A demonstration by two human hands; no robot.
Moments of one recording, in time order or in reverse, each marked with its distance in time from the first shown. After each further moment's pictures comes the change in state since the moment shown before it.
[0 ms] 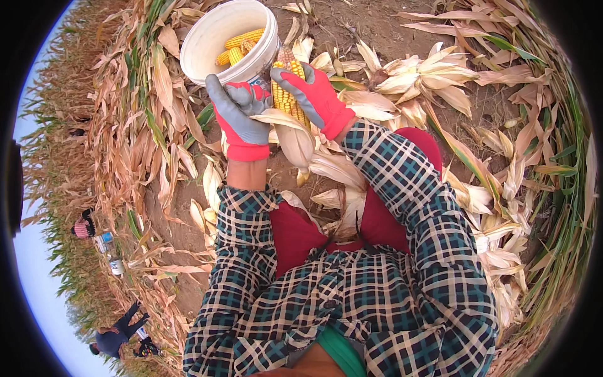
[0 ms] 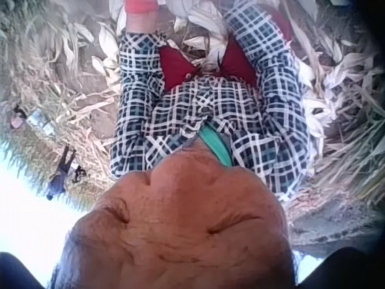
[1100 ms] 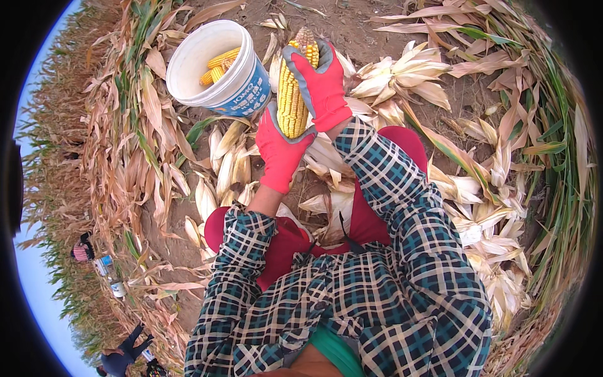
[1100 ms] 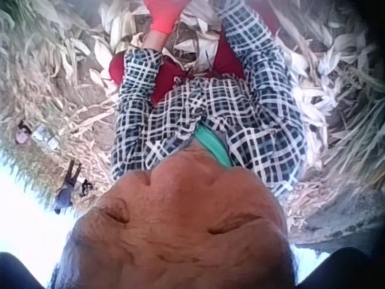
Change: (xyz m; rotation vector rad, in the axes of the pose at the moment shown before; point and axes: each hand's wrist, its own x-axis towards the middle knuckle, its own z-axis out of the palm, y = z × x) left_hand -0.045 -0.089 -0.025 1.431 -0.200 0.356; right_hand 0.008 -0.018 -0.036 0.228 0.433 -0.390
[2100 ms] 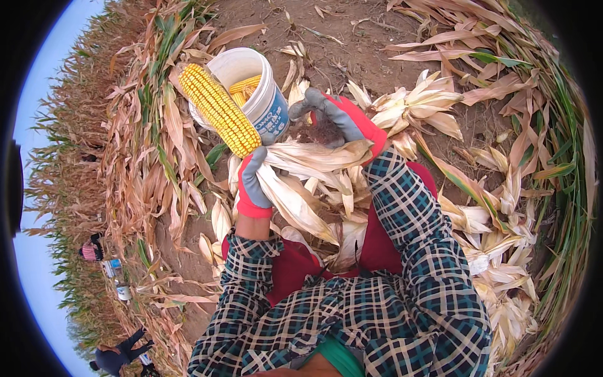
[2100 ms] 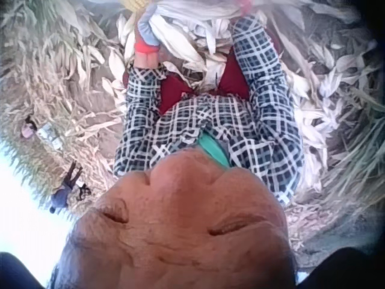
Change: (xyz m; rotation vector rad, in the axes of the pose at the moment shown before) left_hand 0.013 -0.001 -0.081 -1.359 -0.246 -0.381; right_hand 0.010 -0.063 -0.027 -0.101 -0.567 0.711
